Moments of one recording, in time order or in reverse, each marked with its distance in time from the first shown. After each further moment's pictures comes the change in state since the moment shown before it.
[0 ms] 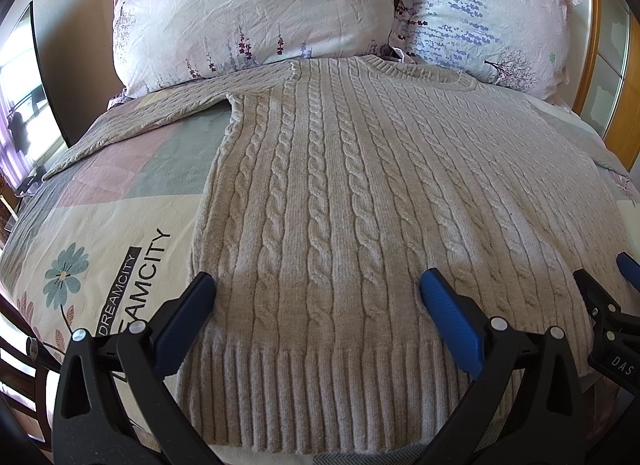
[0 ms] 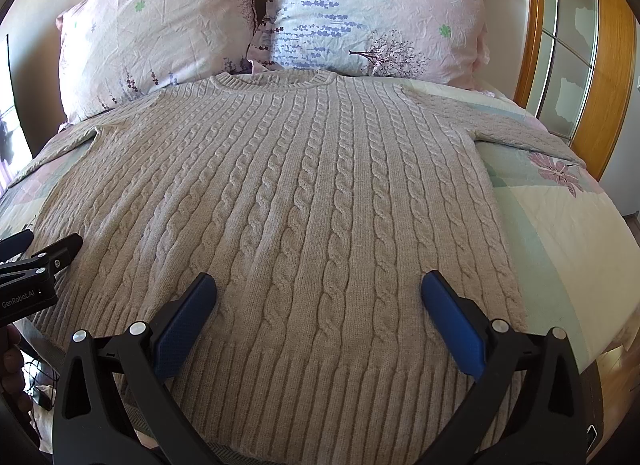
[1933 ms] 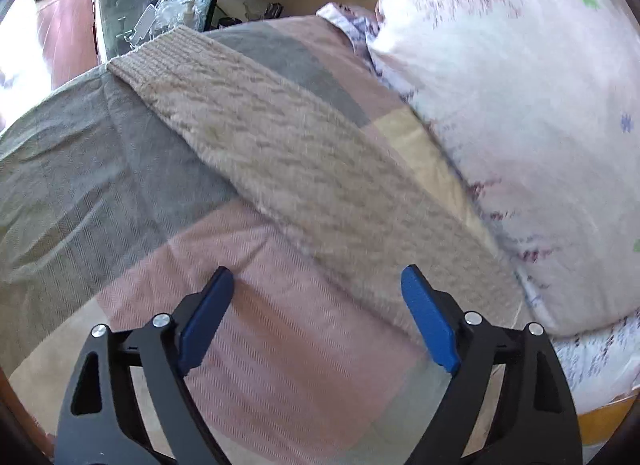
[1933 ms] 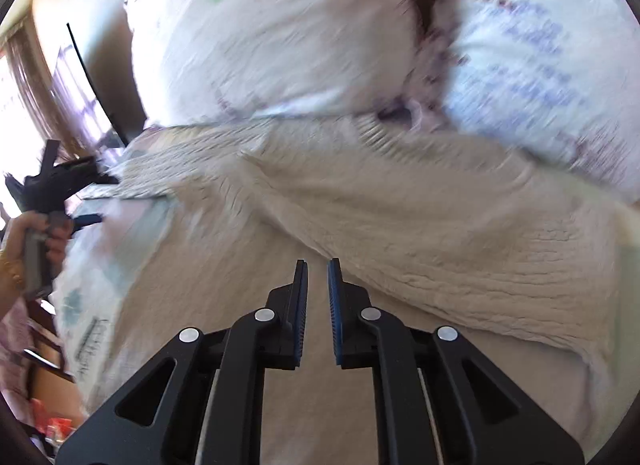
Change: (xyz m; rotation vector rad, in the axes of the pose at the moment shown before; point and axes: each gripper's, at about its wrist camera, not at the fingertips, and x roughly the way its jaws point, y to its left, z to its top) left arm 0.111 0.325 0.129 -0.964 0.148 0.025; right arm 0.110 0.093 0.180 -0.165 0.153 0.467
